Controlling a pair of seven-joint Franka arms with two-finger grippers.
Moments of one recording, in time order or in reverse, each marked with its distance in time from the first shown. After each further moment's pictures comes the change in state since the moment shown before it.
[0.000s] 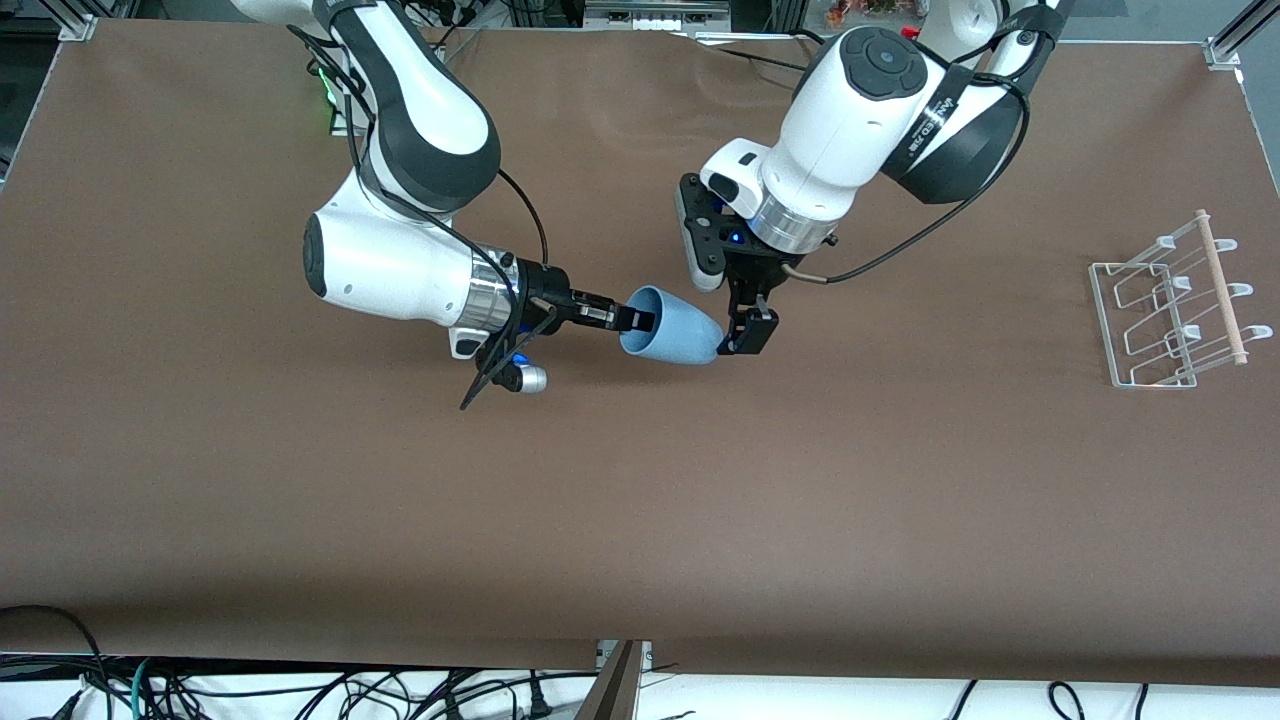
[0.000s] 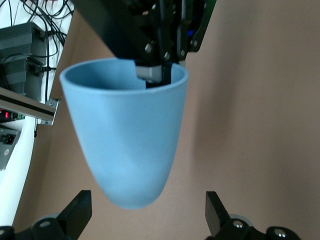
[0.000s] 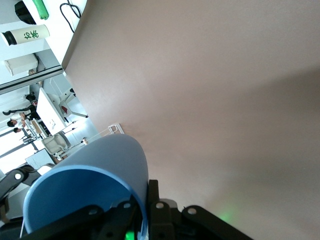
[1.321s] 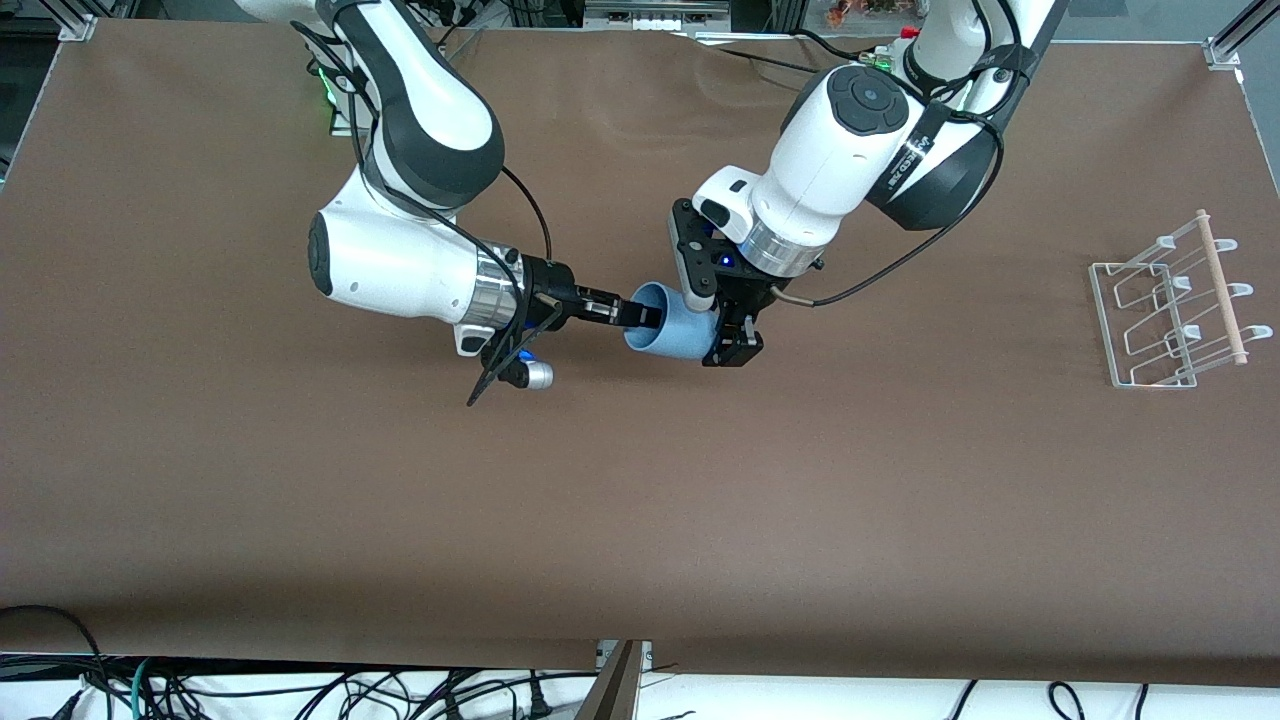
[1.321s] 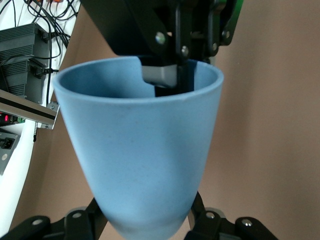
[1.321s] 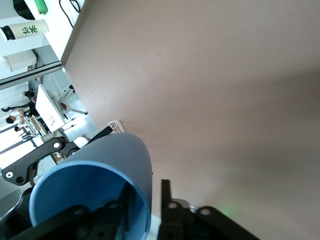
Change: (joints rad) left arm 0.005 0.051 0.003 -0.011 0.000 0.087 0.001; right arm 0.005 0.000 0.000 0.007 0.001 -0.009 0.002
